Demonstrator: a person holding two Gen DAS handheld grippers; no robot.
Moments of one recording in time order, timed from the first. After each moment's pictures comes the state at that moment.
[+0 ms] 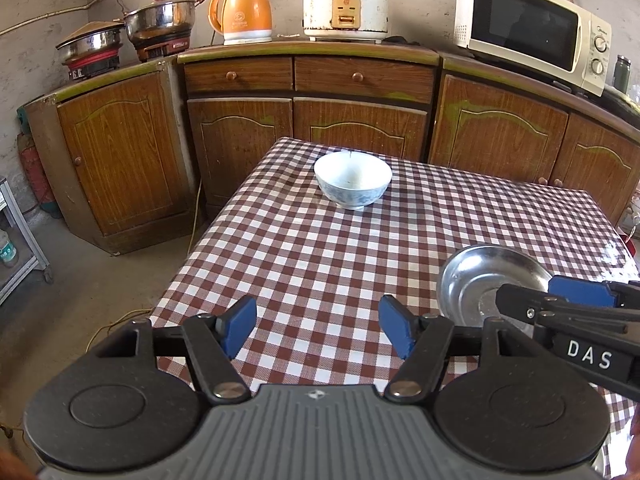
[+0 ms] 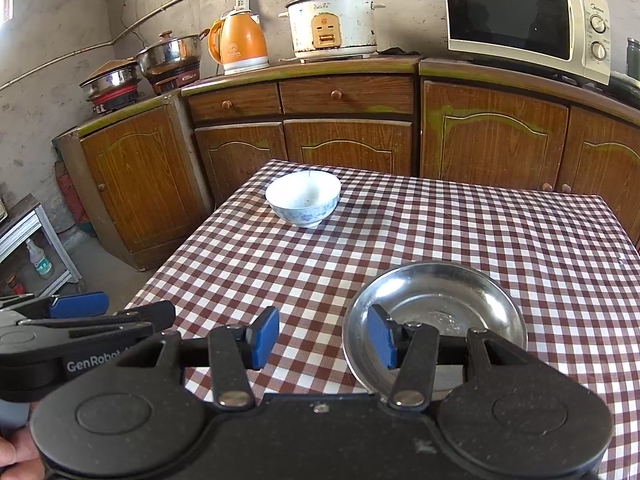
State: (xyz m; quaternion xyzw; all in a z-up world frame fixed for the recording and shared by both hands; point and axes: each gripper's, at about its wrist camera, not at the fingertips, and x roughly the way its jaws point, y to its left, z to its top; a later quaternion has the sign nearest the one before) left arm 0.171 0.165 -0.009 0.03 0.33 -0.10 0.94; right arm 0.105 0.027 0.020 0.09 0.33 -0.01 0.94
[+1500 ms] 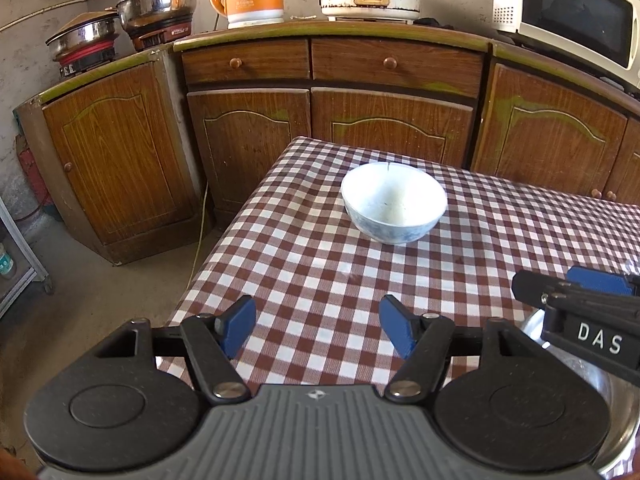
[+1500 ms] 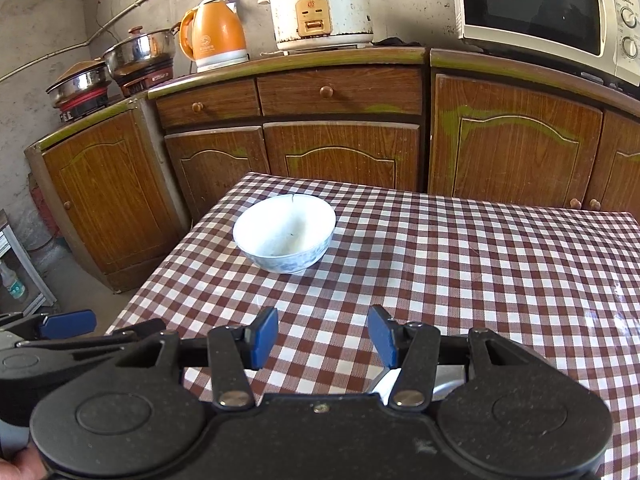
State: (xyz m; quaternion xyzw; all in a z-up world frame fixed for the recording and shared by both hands) left arm 0.291 0.150 -0.030 0.04 0.35 -0.06 0.94; right arm 0.249 0.016 -0.010 0.09 0.33 -0.03 0.94
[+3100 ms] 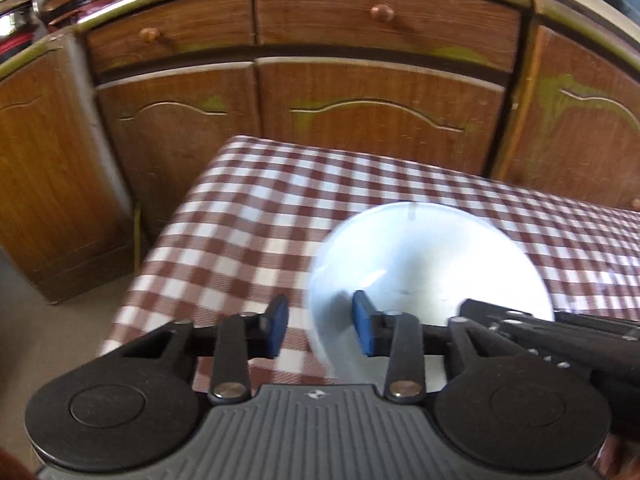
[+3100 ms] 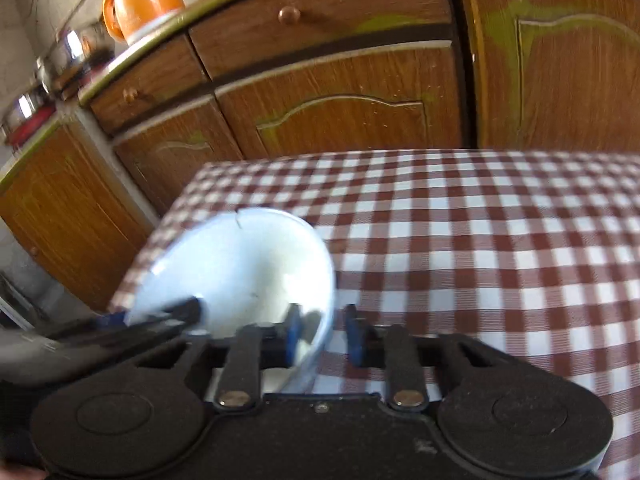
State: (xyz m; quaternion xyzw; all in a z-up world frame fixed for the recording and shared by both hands) left arm 0.487 0.103 -0.101 0.06 0.36 -0.13 0.92; right arm 0.460 -0.025 -0.113 0.20 0.38 -0.01 0.90
